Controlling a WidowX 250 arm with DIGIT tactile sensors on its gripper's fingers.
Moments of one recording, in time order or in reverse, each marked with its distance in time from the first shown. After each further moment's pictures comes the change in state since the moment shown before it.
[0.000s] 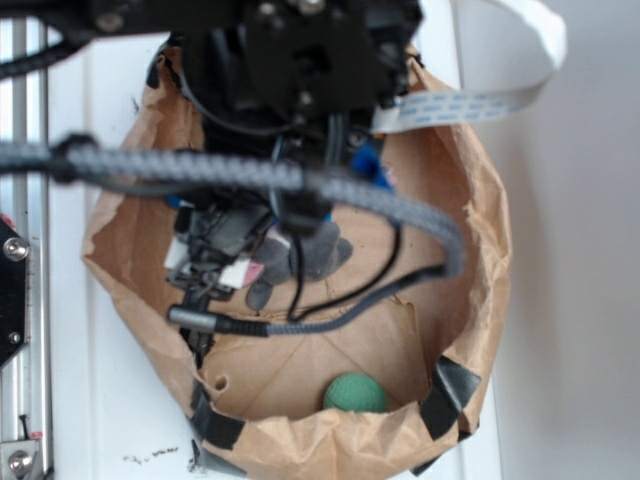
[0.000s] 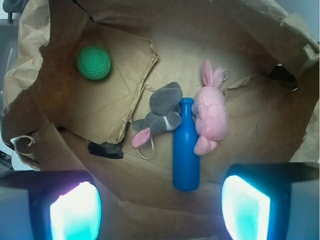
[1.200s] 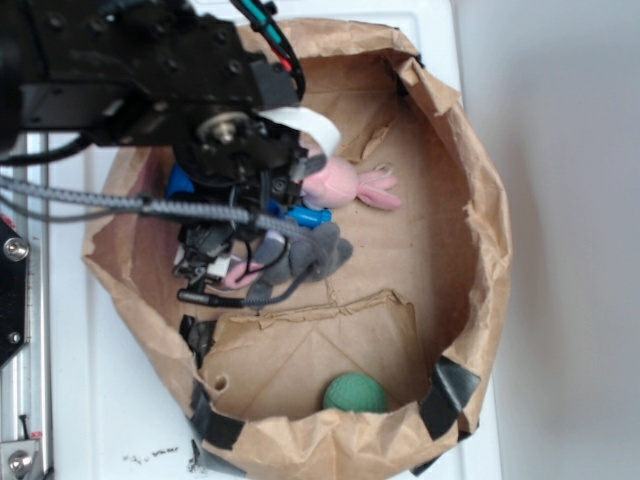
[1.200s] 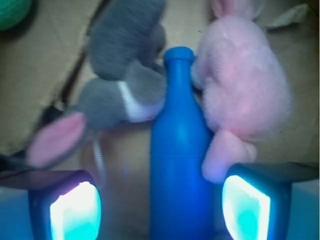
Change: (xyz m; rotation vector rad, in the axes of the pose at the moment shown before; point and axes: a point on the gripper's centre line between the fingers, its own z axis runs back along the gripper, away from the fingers) arm -0.038 0.041 -0.119 0.104 -0.031 0.048
